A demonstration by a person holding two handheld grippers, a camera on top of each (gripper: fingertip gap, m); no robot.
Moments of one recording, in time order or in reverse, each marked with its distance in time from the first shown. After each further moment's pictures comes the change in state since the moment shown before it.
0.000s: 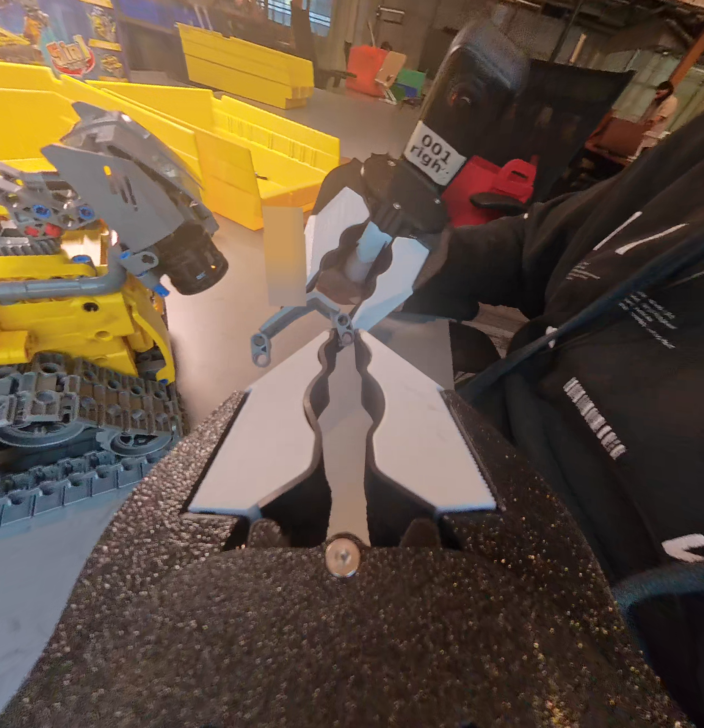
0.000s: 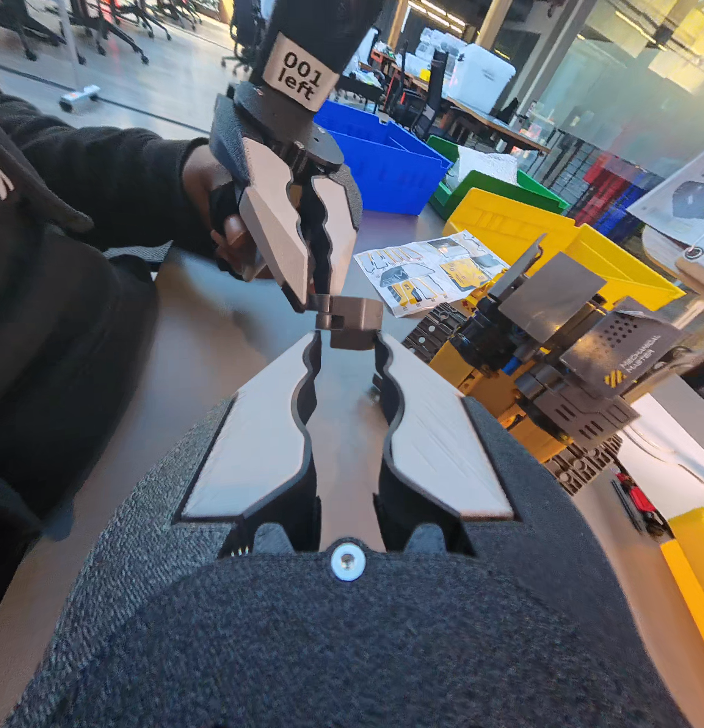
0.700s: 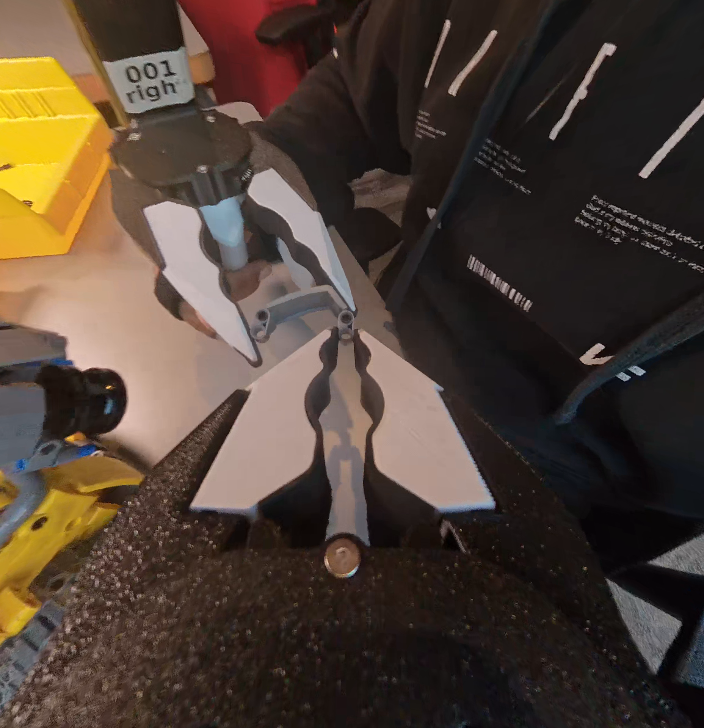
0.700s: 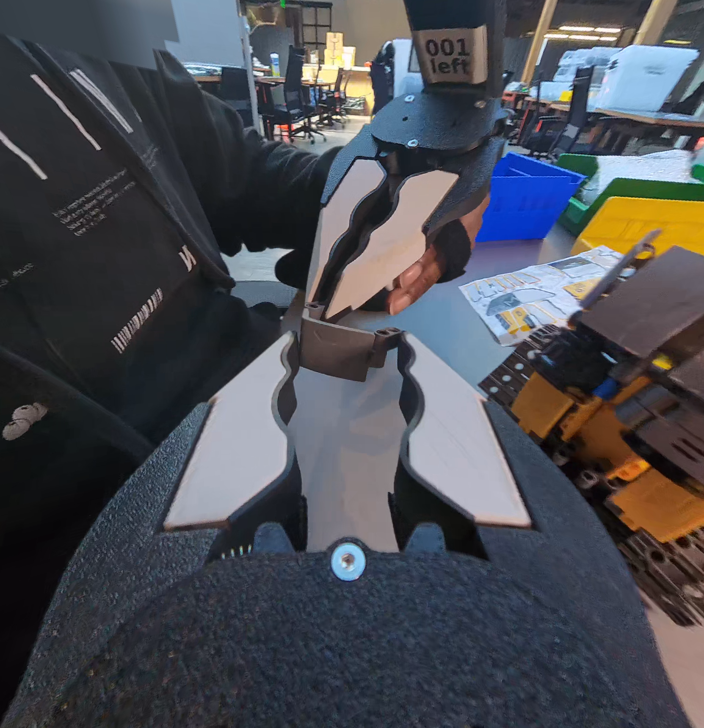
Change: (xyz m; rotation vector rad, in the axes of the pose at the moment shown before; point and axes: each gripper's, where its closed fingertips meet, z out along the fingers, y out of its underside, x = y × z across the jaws) left arm 0.030 0.007 -0.006 -0.314 0.484 0.401; right arm -0.031 -0.018 -0.011 0.123 -0.346 0.206
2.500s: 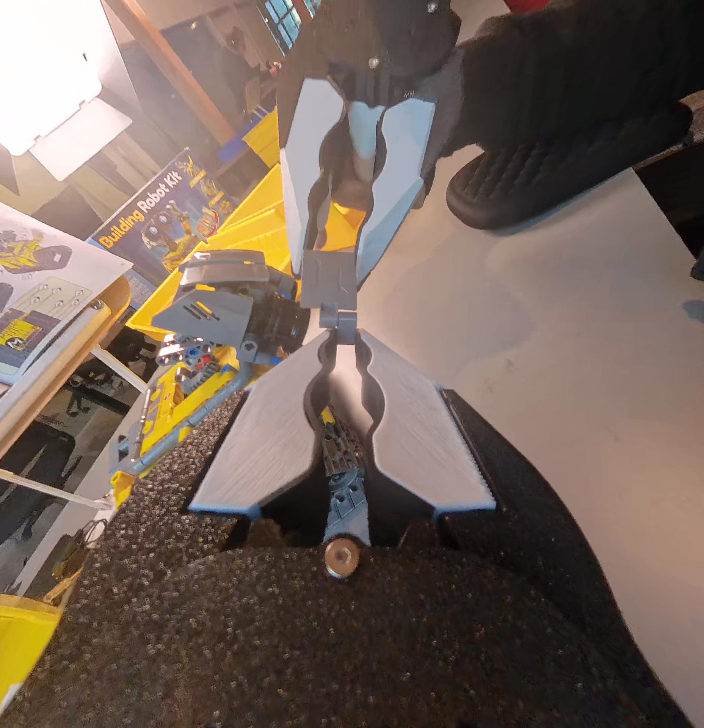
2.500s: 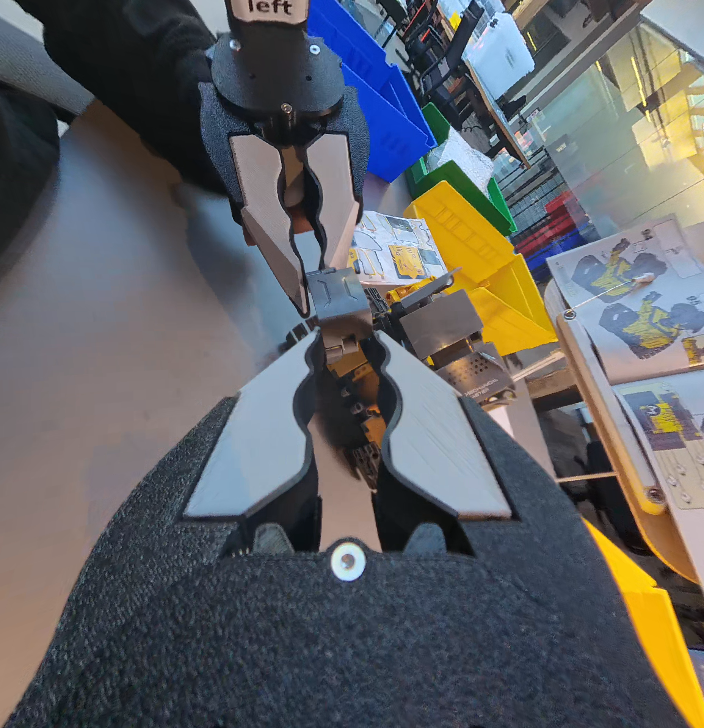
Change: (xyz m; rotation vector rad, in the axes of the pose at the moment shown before) left arm -0.078 0.022 -0.021 0.001 -0.787 0.273; right arm 0.069 -0.004 -0.030 -0.351 0.372 -0.559
